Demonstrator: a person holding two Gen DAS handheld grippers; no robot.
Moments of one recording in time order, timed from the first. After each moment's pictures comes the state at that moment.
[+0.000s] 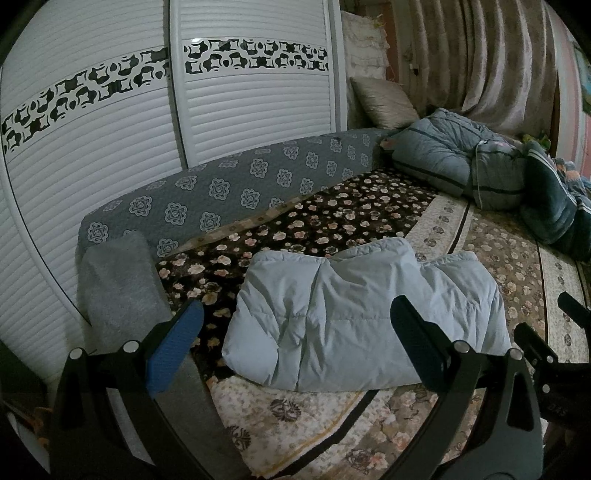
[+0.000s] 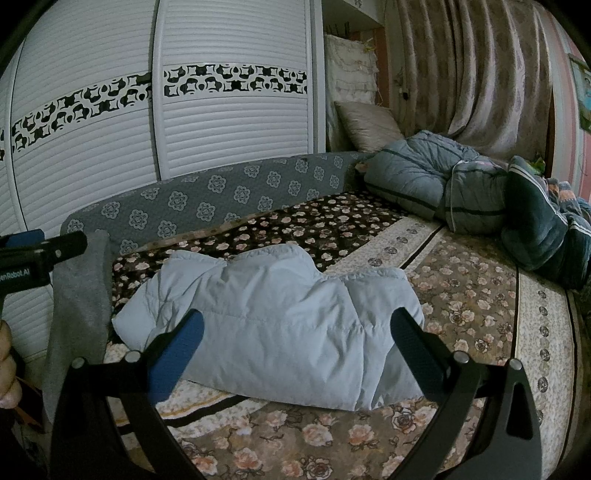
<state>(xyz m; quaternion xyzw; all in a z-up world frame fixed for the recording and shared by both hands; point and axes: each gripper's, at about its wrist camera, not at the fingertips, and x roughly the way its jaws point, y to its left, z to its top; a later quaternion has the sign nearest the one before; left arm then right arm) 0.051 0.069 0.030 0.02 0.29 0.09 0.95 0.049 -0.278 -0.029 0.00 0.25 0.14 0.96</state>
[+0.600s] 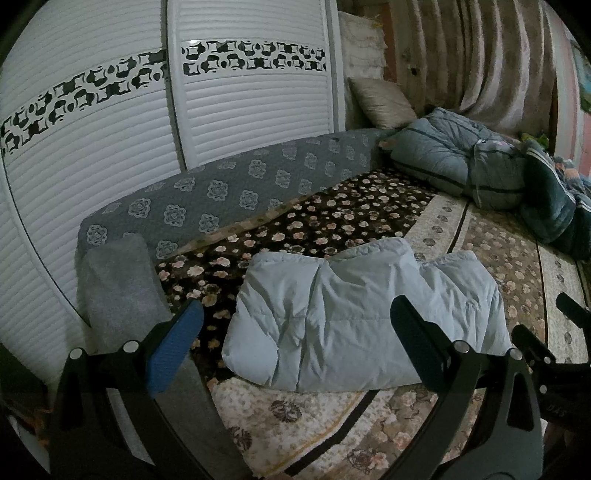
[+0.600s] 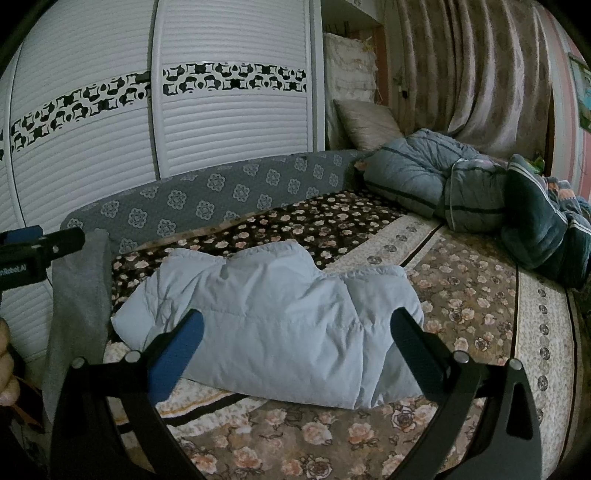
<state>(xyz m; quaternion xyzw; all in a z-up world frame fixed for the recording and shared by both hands) 0.051 0.071 0.029 0.02 0.29 0.08 0.95 0.048 -0.280 -0.031 0.00 0.26 0.15 0.96</state>
